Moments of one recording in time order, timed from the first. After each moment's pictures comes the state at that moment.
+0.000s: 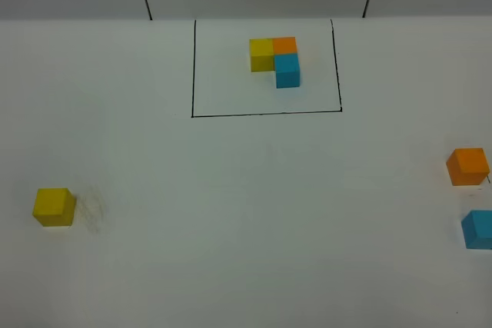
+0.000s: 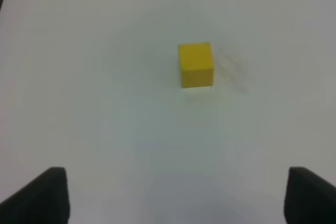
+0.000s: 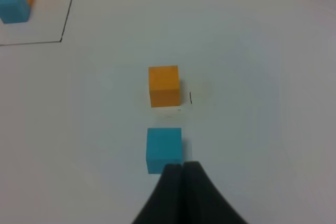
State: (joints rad) left arm 0.09 -0.01 -0.56 -0.01 1.20 0.14; right arm 0.03 -0.01 -0.50 -0.08 1.07 0.11
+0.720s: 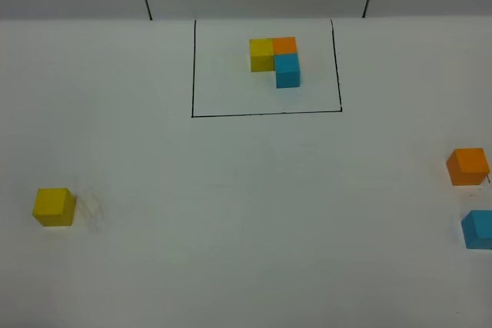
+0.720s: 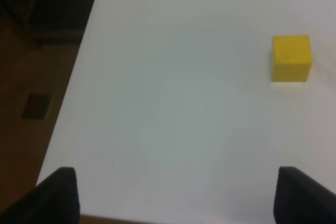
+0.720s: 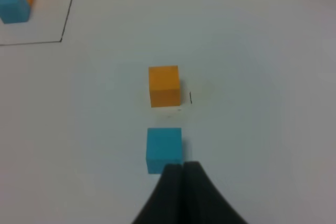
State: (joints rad) left arm 0.09 0.03 -0.57 0.21 1.20 0.07; right arm 0.03 -0.01 -0.50 -0.08 1.07 0.11
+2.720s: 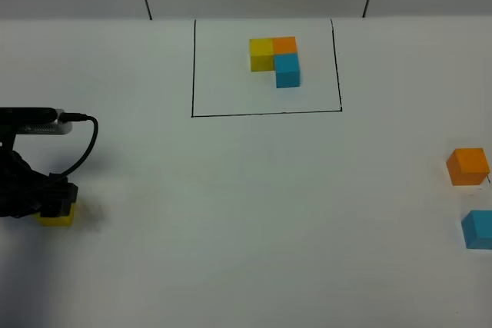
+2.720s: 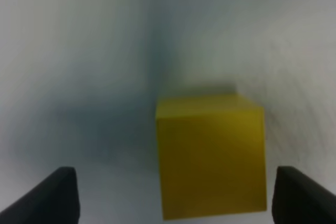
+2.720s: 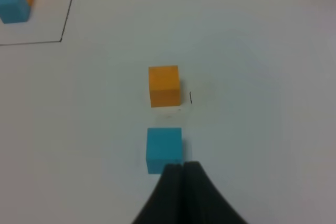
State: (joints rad) left arm -0.01 1.61 -0.68 -0.03 0.40 0.08; right arm 0.03 -0.01 -0.50 -0.08 1.07 0.11
